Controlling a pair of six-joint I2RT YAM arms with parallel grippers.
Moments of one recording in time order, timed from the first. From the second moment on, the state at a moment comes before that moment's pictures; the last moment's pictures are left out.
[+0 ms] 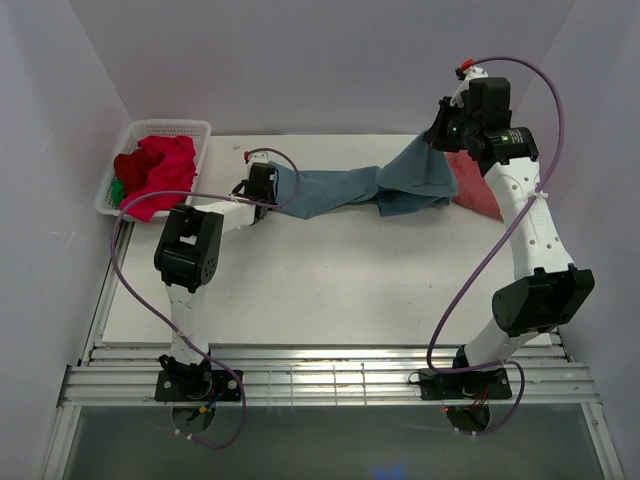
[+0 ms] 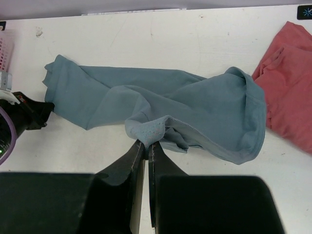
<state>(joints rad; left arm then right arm) -0.33 2.09 1.33 0.07 -0.36 -0.31 0.17 1.63 1.86 -0.73 -0.14 0.22</state>
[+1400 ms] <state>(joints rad) -0.11 1.33 2.10 -0.67 0.54 -0.29 0.08 1.11 2.12 -0.61 -0.21 -0.04</state>
